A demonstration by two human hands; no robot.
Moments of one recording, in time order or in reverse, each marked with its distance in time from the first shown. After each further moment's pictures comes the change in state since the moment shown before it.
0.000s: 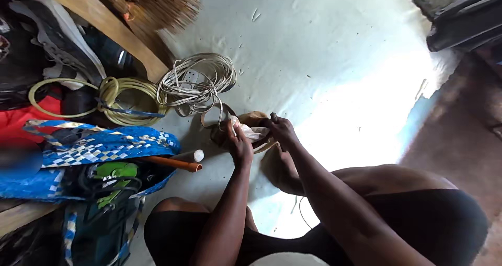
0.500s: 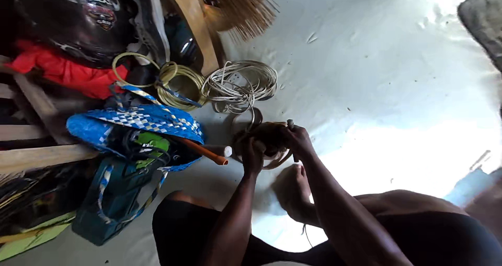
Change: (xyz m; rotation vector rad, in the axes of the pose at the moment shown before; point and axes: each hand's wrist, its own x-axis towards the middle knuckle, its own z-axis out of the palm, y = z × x) left_hand 0.014 -0.071 -0.025 0.212 -0.105 -0.020; right_hand 0.021 -0.058 0.024 0.020 -0.148 -0.158
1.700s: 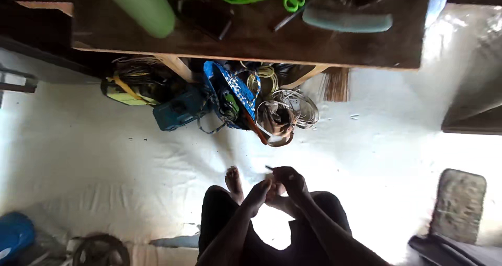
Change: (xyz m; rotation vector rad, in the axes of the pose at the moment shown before) left_hand -0.248 0.163 -0.184 -1.173 -0.186 -0.711; right_hand -0.270 -0.218 -0.018 -0.313 -0.609 -0.247
